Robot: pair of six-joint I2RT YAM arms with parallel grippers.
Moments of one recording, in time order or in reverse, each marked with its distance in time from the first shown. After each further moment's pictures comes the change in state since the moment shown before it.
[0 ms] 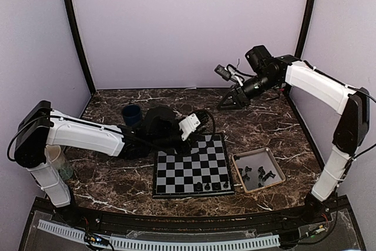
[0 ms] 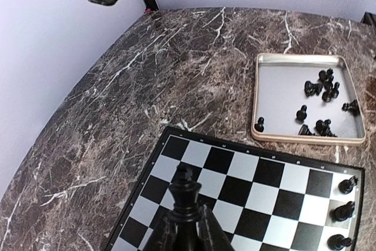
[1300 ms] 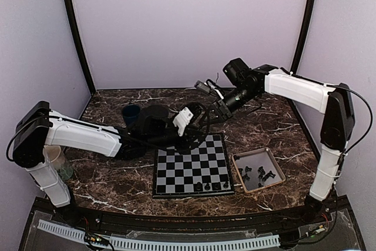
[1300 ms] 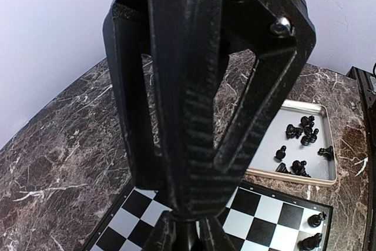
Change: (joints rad) left arm 0.032 -0.024 -0.059 0.155 0.089 -0.201; right arm 0.132 0.135 0.000 0.070 -0.143 0.116
